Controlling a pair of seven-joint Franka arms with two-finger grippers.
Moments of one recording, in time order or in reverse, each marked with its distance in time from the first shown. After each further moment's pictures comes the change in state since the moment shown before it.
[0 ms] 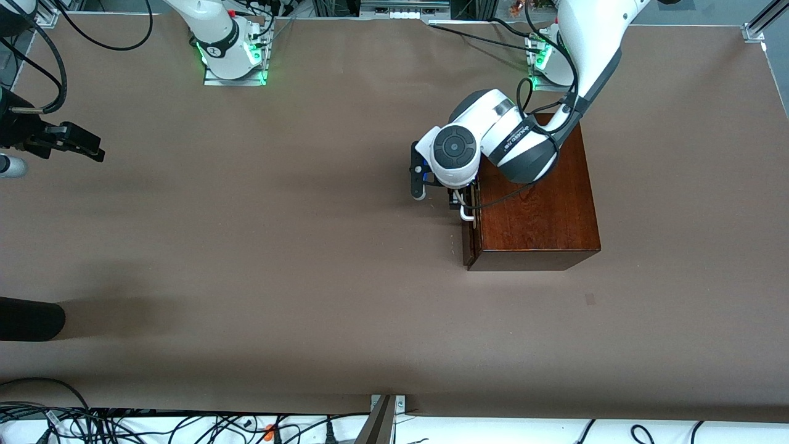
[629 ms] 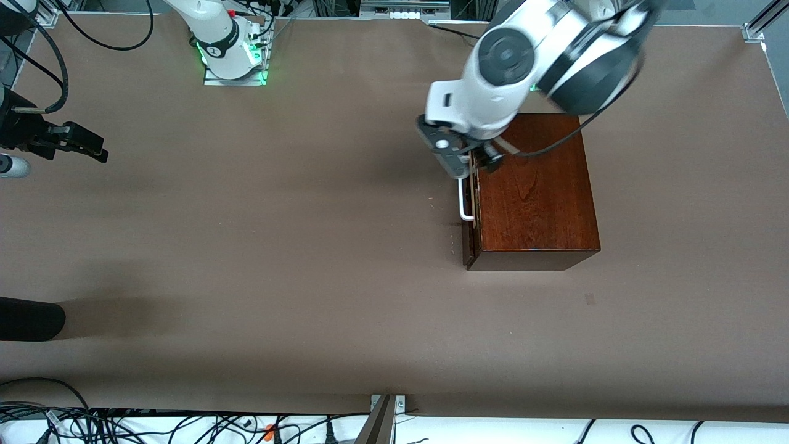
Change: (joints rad) left arm 0.073 -0.265 -0.004 0.146 -0.121 -0.302 -0.613; right arm 0.004 0.000 0.000 -0.001 0.018 0.005 0.000
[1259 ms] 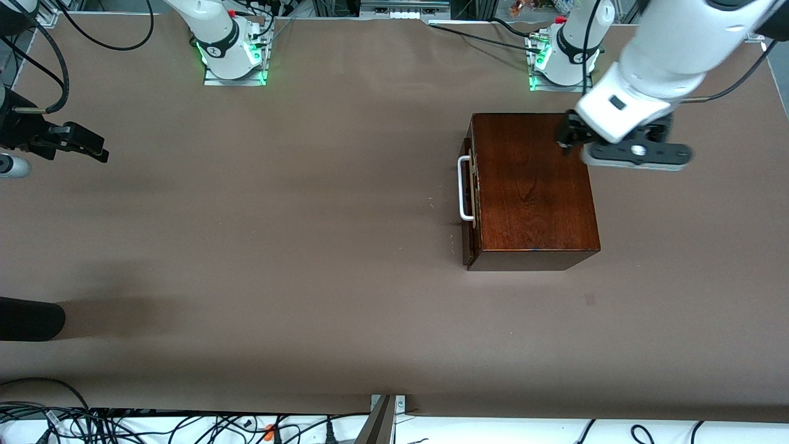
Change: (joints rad) left arm 0.246 -0.135 0.028 0.075 0.081 -0.101 -0.490; right arm 0.002 0.000 -0.001 0.000 0.000 0.000 0.000
